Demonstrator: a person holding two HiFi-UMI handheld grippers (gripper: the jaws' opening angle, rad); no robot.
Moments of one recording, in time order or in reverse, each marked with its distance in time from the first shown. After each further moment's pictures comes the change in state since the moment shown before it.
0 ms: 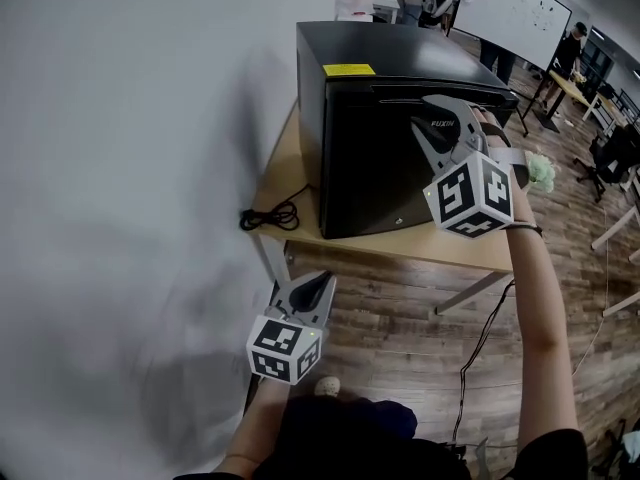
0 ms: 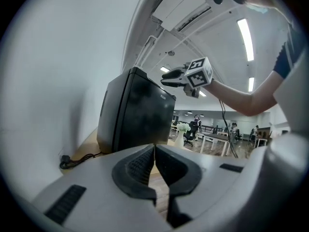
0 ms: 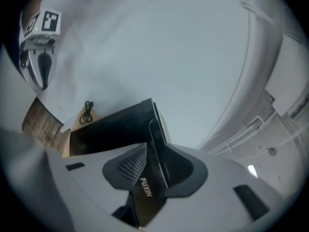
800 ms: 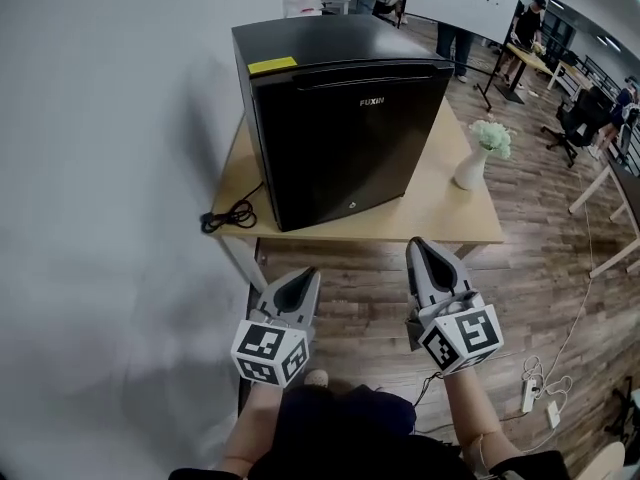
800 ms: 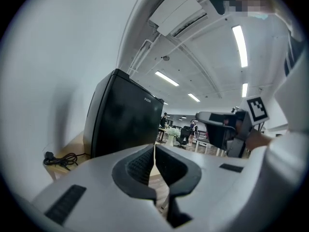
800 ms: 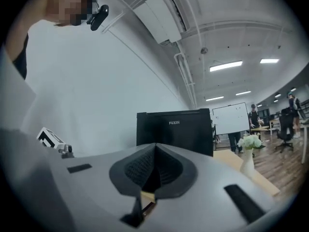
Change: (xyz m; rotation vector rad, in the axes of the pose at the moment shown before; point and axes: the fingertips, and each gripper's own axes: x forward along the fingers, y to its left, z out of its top) left arm 0.012 -0.071 0.005 -0.016 -0.052 -0.075; right arm -0.198 0.139 -0.068 1.316 -0.182 -0.102
